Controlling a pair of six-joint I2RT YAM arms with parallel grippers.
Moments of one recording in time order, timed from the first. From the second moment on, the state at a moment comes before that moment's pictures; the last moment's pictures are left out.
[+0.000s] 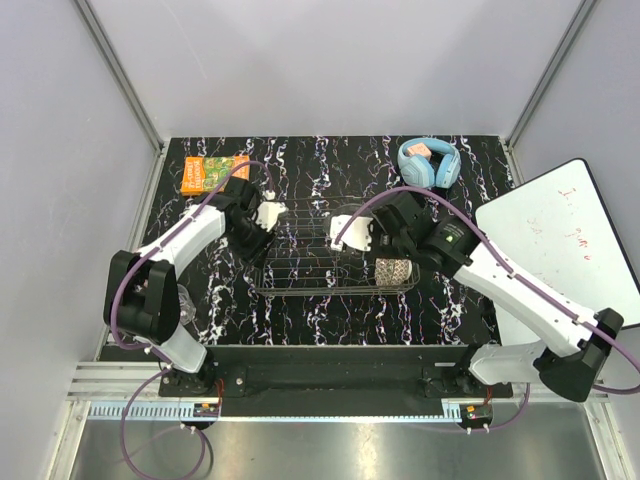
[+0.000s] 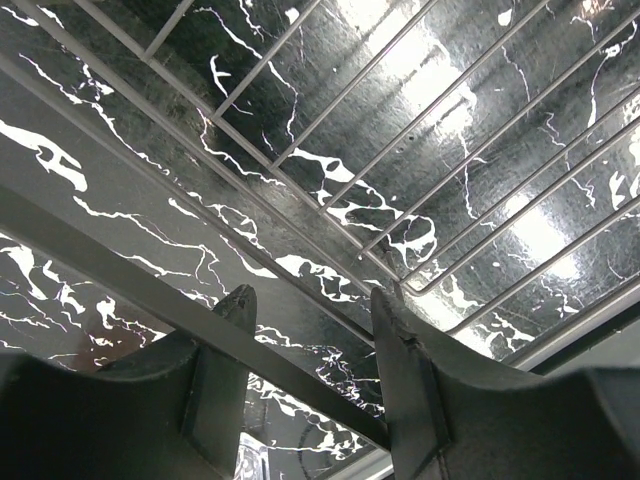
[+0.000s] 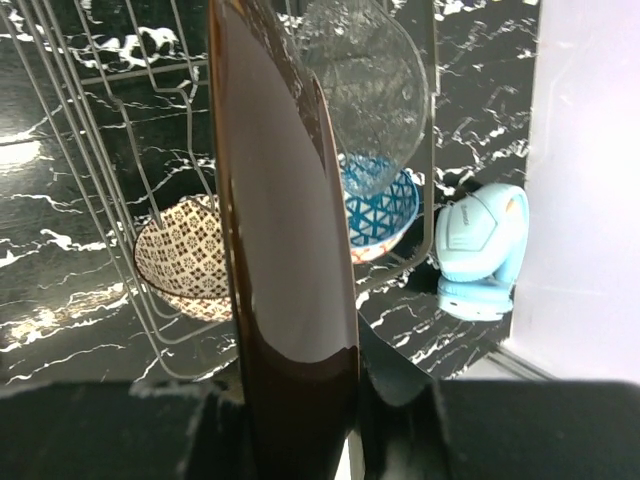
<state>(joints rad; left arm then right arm) -0.29 1.60 1.16 -0.88 0.25 0.40 0.85 1.26 1.35 -0.91 0.18 -0.79</state>
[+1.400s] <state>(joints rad) -0.24 1.48 1.15 -0.97 0.23 0.49 0.87 1.43 1.28 -0.78 0.22 -0.90</state>
